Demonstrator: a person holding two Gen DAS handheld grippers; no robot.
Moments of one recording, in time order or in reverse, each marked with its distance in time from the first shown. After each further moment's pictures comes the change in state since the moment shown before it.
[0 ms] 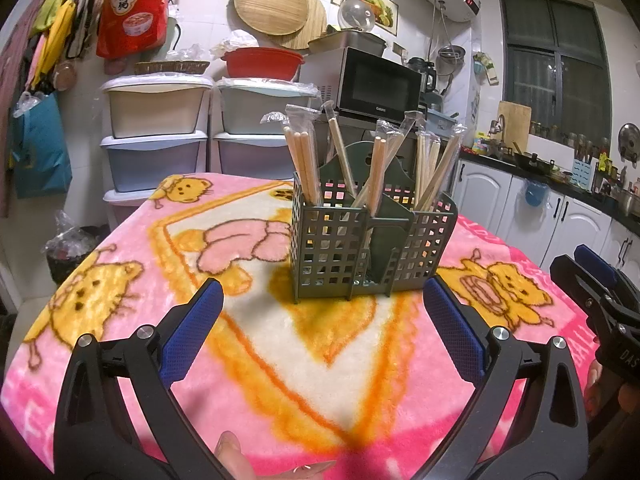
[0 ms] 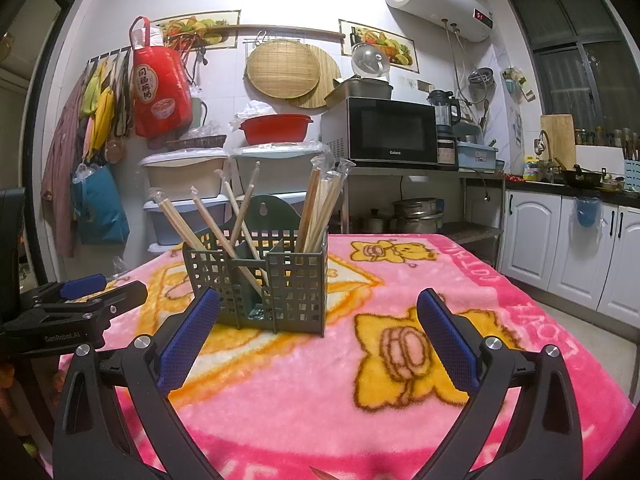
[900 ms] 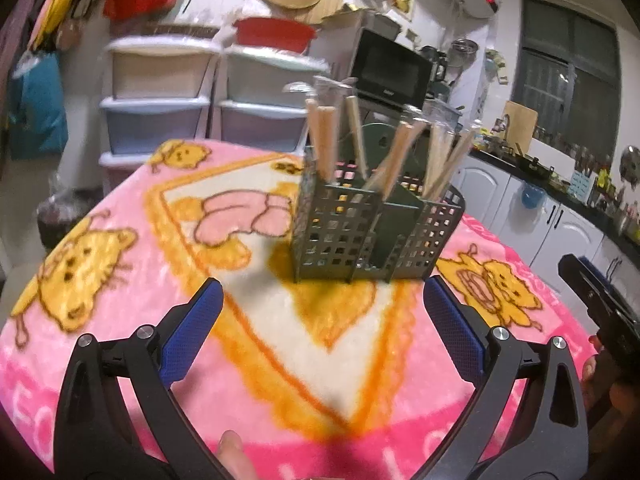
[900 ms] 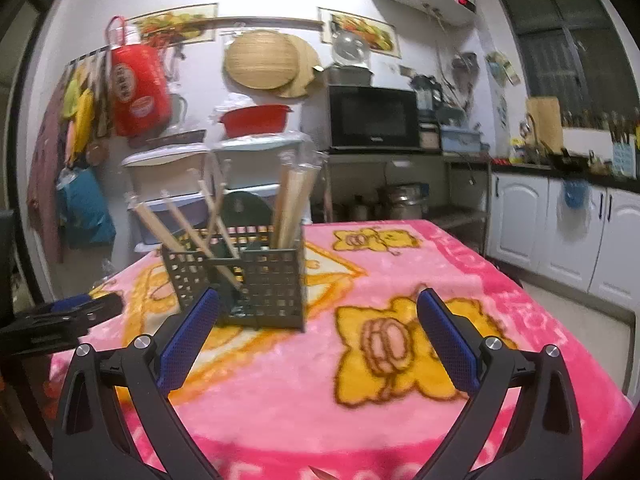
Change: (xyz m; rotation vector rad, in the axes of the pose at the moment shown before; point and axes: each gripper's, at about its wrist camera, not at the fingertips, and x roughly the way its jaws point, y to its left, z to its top) left arm 0.006 0.015 0.001 -0.111 0.109 -0.022; right arm 0.009 -0.027 0.007 0.082 0.088 -0.084
